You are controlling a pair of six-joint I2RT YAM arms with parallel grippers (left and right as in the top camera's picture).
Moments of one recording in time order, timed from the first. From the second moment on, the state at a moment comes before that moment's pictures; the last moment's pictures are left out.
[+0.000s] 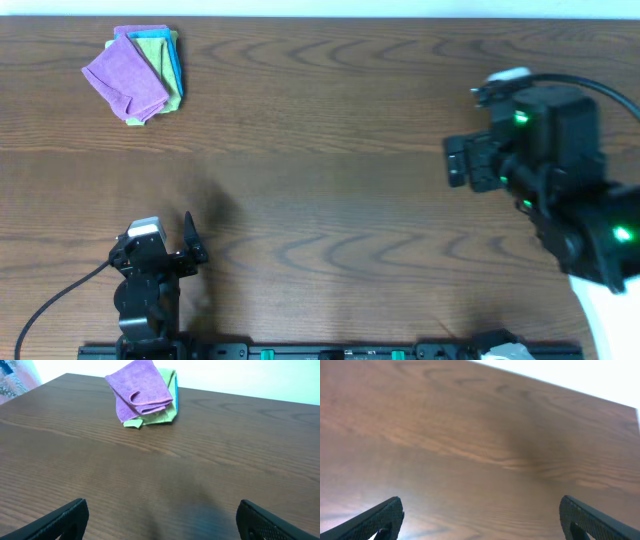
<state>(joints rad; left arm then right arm) 0.08 0.01 0.12 -0.41 -0.09 -0.08 0.28 1.16 1.56 -1.15 0.20 -0.01</state>
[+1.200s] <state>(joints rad) 0.08 0.01 0.12 -0.40 -0.09 -0.08 0.06 0.12 0.40 -0.51 -0.03 -0.01</state>
